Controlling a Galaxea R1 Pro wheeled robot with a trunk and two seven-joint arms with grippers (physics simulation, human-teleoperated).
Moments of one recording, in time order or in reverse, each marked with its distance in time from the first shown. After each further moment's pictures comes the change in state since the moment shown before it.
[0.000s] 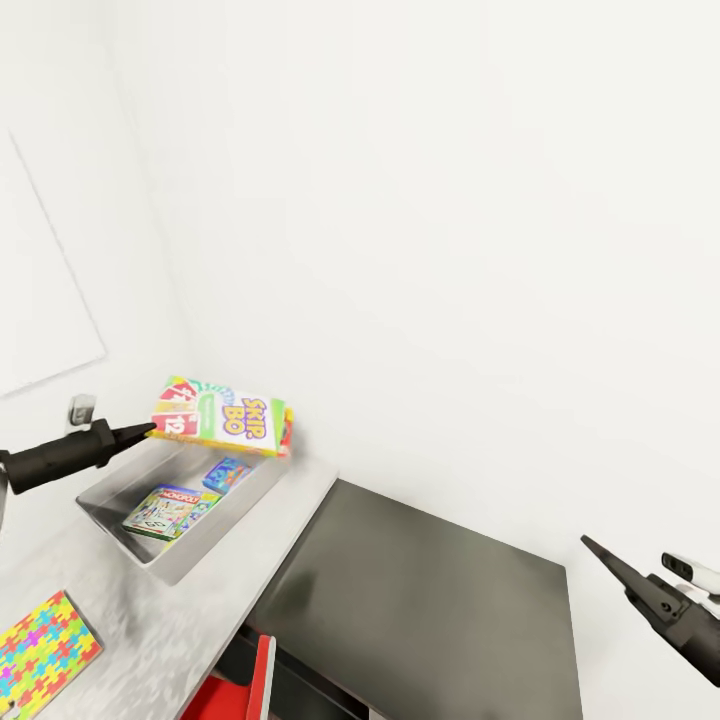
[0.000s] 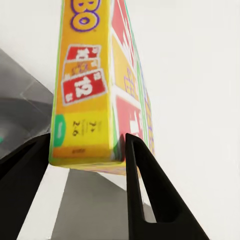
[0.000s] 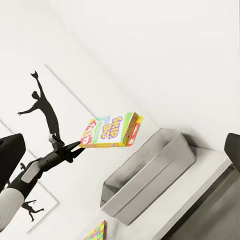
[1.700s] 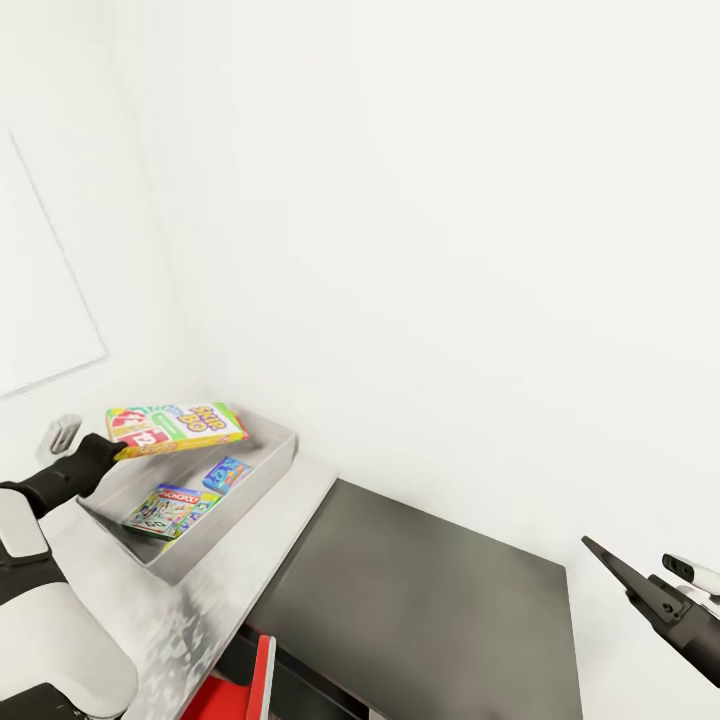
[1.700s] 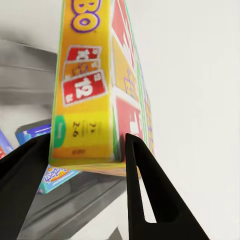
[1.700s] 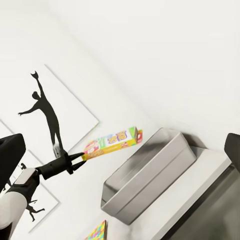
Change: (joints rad) left arm -0.003 -0.368 0.390 -0.335 0.131 -0.007 0.810; right arm 0.000 -0.004 -0.001 0.007 -0.001 0.001 0.005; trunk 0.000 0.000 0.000
